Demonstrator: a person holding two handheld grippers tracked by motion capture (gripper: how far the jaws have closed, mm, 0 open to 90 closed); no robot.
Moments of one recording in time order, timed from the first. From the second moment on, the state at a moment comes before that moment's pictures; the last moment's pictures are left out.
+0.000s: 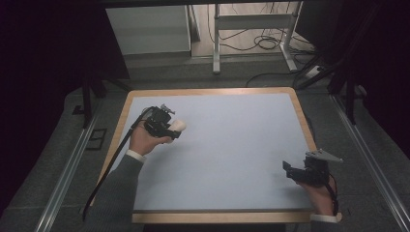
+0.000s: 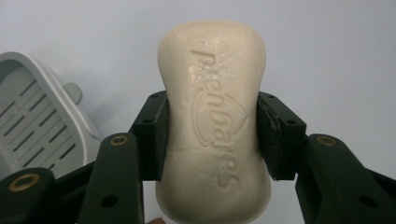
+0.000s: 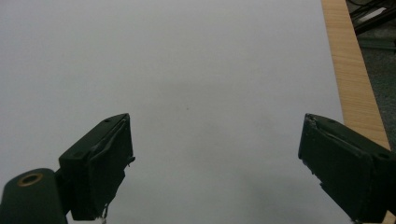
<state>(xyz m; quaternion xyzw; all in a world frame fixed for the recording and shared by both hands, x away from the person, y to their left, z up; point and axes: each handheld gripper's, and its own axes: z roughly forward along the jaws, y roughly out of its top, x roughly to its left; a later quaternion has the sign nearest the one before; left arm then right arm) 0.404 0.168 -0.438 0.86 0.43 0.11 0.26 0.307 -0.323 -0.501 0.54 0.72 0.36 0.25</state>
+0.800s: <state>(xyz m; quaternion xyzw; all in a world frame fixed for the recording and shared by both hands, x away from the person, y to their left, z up) 0.415 0.192 -0.434 0.85 0.45 0.11 0.26 0.307 -0.324 -0.501 0.54 0.72 0.36 0.25</state>
